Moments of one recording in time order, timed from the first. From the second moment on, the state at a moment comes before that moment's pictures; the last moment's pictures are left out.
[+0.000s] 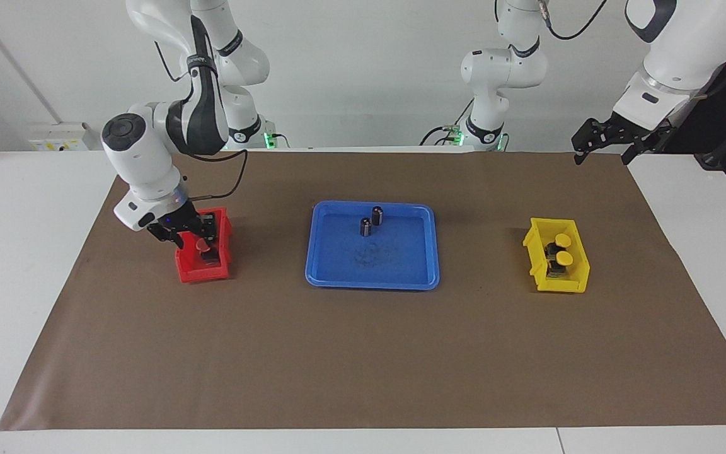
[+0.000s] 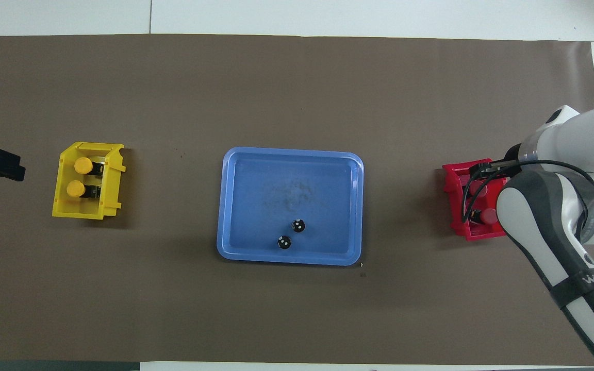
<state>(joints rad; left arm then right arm) -0.13 -0.03 0.06 -1.57 0.04 1.44 0.06 -0.01 0.04 0.00 -2.15 0.00 2.18 -0.09</state>
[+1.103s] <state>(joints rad) -0.13 -0.03 0.06 -1.57 0.04 1.44 0.06 -0.01 0.01 0.00 -2.27 0.00 2.30 -0.11</state>
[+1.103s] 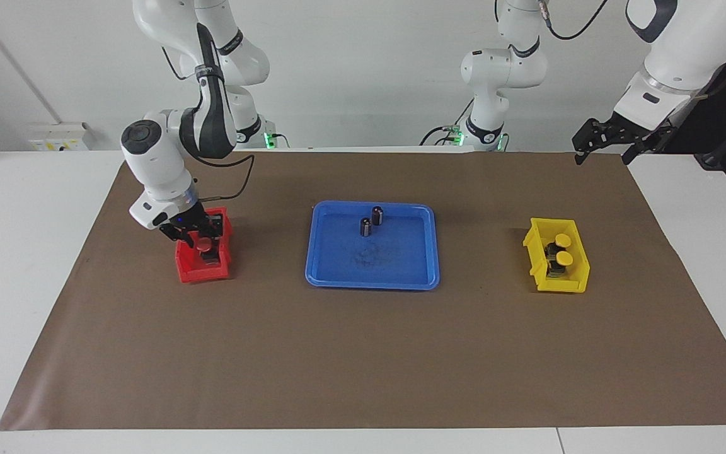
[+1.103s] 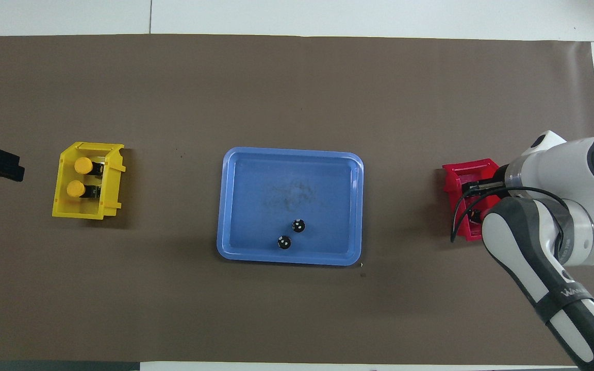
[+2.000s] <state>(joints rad) -0.13 -0.03 0.06 -1.57 0.04 1.44 0.06 -0.01 0.01 0.00 -2.29 0.00 2.33 -0.13</state>
